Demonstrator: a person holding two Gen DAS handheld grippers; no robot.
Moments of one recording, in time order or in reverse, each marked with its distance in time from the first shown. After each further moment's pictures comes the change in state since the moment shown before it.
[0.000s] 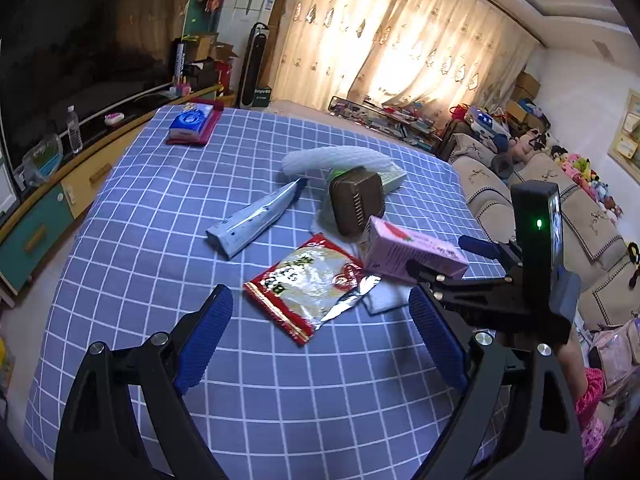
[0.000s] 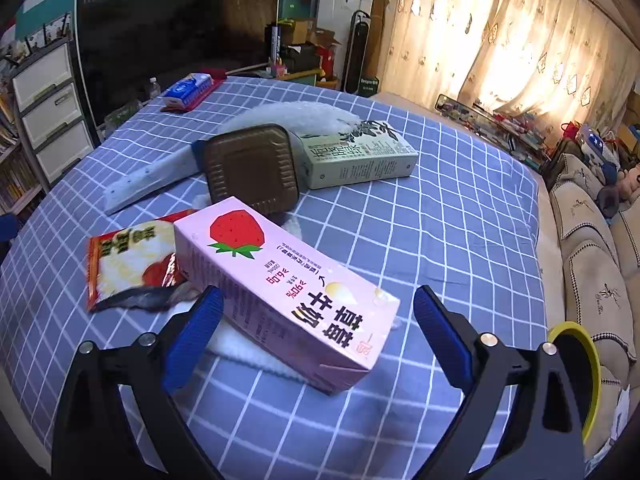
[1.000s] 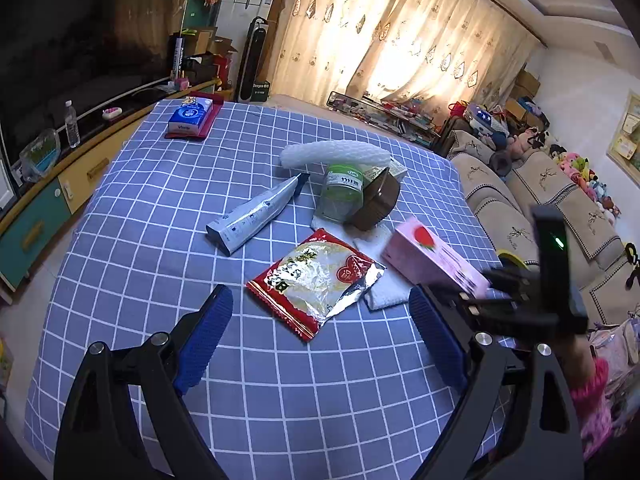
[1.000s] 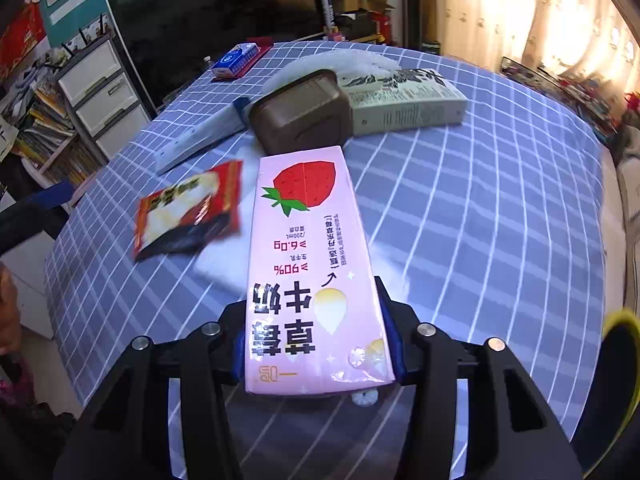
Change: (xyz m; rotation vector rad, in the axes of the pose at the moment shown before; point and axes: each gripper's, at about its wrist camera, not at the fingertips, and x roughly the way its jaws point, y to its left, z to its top) left arm 0.004 0.001 -0.004 0.000 0.018 -0.016; right arm -0.014 -0.023 -0.040 0.006 0.109 0.270
